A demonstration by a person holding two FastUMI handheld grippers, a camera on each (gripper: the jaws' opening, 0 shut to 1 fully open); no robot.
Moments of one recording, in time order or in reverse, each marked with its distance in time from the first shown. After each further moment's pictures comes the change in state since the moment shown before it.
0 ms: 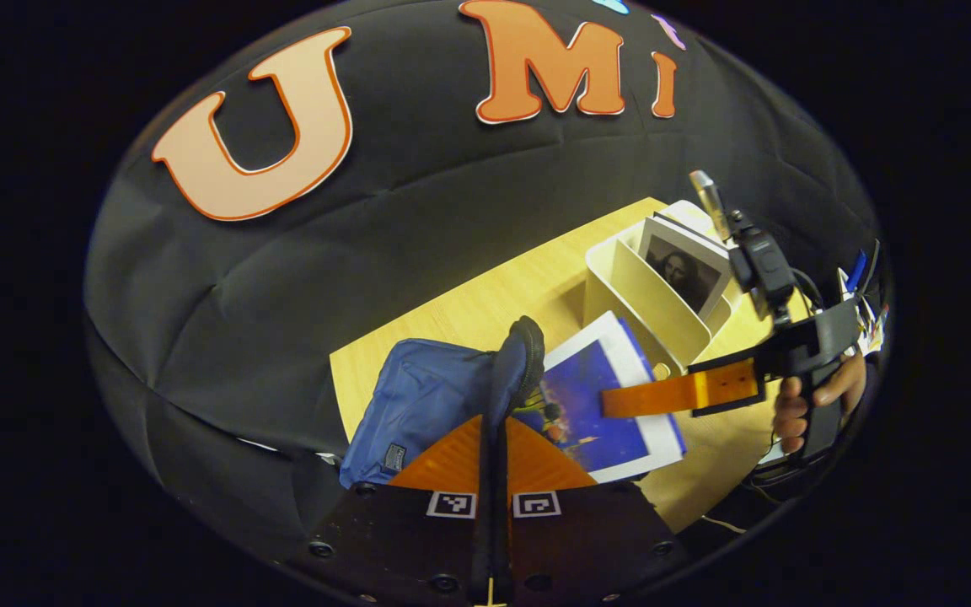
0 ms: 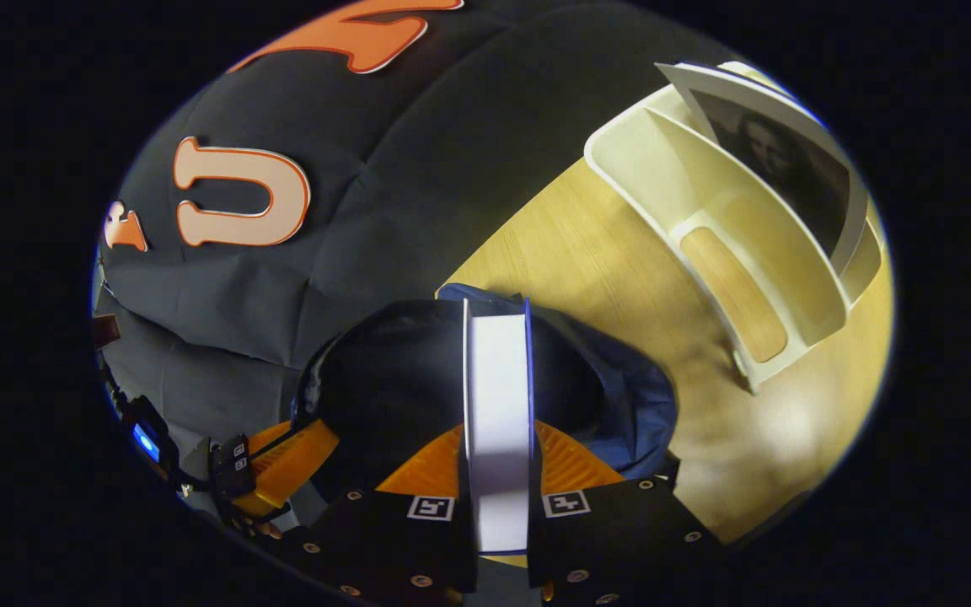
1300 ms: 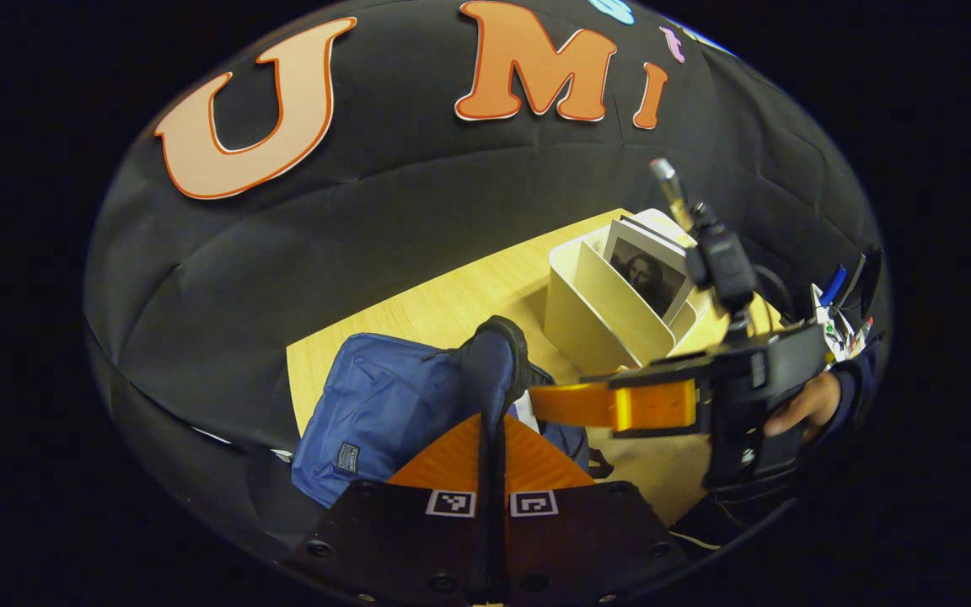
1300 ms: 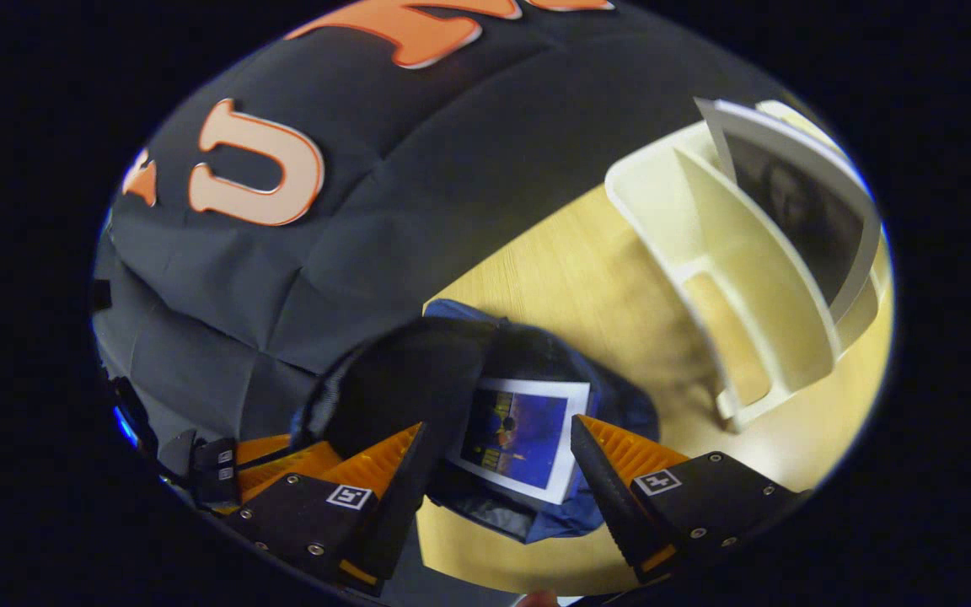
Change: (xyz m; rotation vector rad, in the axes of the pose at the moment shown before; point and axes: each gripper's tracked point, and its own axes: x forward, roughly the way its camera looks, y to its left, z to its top) left arm 0.011 -0.031 -0.016 -0.062 -0.025 -0.112; right arm -0.022 -0.015 0.035 -0.262 -0.139 -0.101
